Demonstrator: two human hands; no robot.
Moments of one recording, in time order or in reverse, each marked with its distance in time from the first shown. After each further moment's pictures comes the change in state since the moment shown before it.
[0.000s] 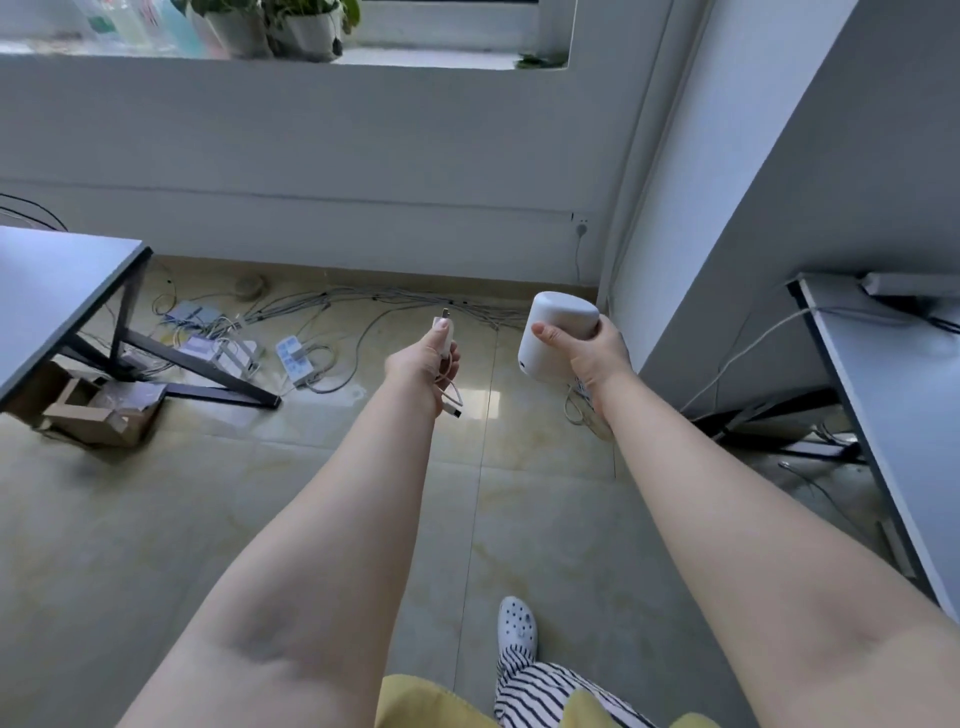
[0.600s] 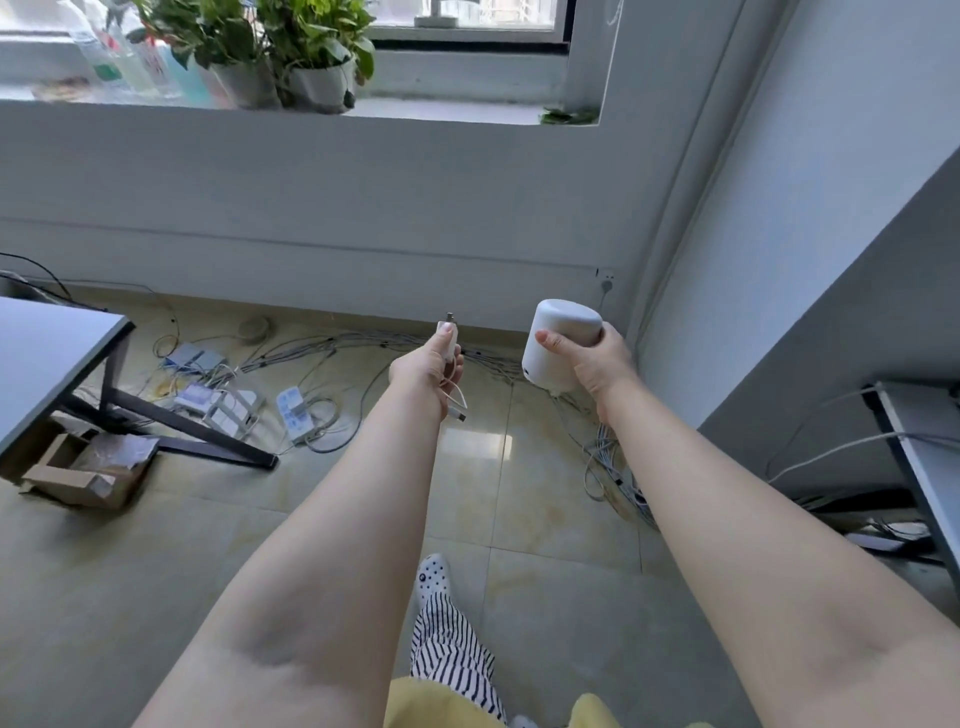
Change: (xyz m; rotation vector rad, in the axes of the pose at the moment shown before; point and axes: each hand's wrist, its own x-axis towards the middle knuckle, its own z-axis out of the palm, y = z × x) left_hand 0.147 0.114 0.102 -0.088 0.017 0.023; right_hand 0.201 -0.067 0.062 -0.019 -0.026 -0.028
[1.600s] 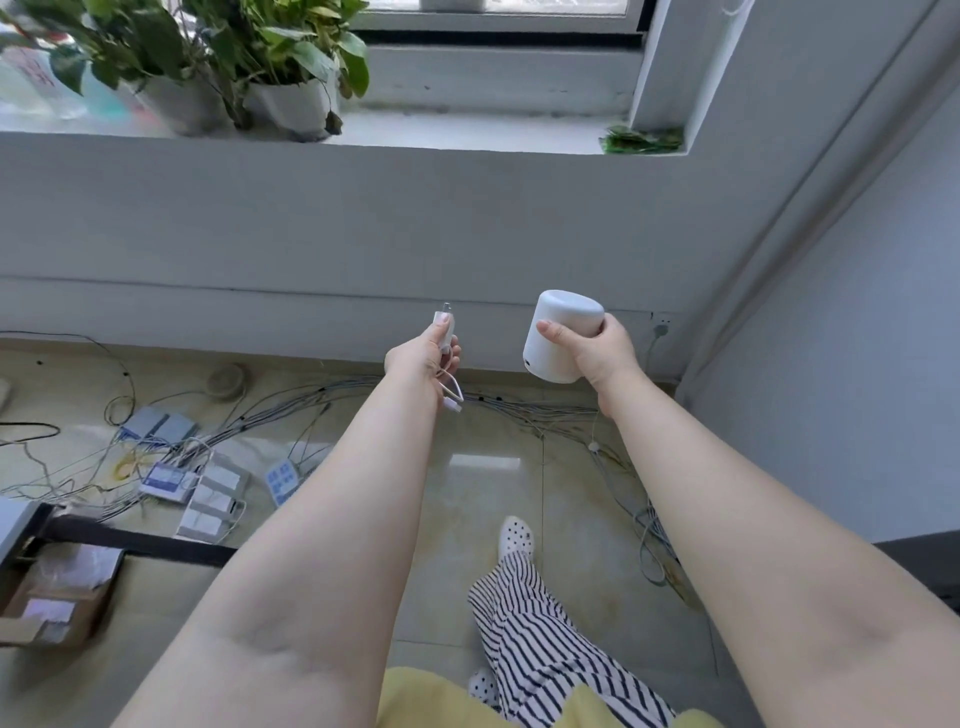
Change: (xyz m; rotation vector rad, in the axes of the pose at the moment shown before) left_hand 0.341 0.195 0.093 0.211 -0.018 -0.098; right_hand 0.324 -0.063 0.197 0.016 0.035 0.088
